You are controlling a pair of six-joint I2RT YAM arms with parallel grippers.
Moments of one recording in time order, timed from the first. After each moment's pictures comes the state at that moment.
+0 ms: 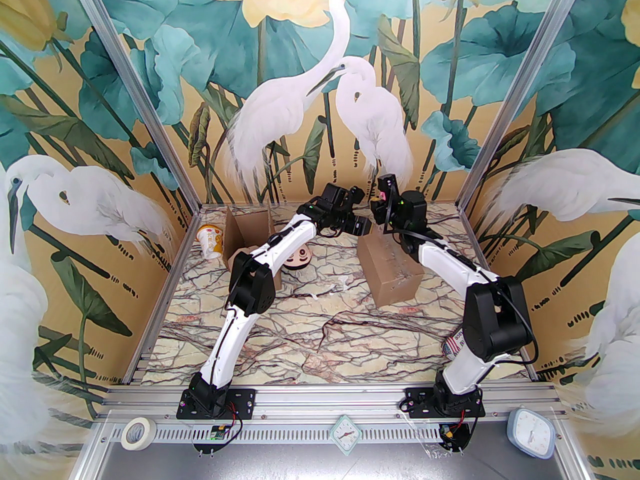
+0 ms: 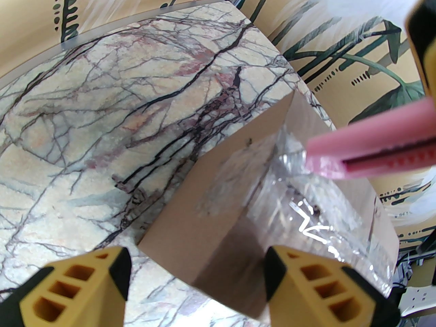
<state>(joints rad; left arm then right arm) -0.60 2.44 2.38 -0.65 0.39 -0.20 0.25 1.70 1.25 0.24 -0.13 -0.14</state>
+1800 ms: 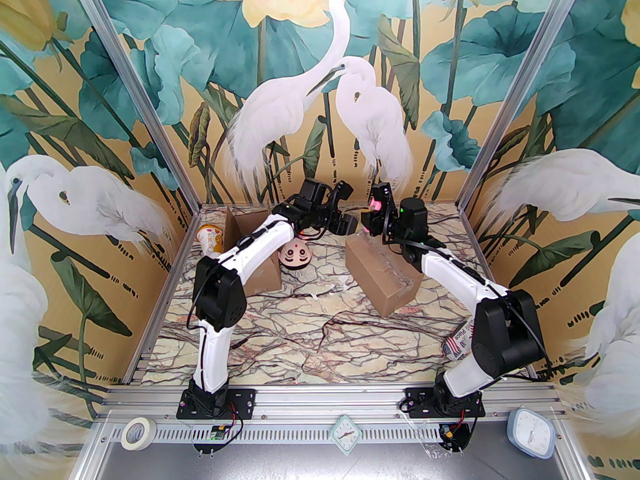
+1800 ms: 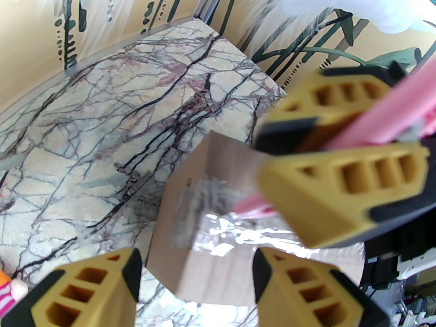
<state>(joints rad) -0.55 2.13 2.01 -0.55 0.51 -0.09 0.28 1.59 1.15 0.20 -0.36 -0.03</state>
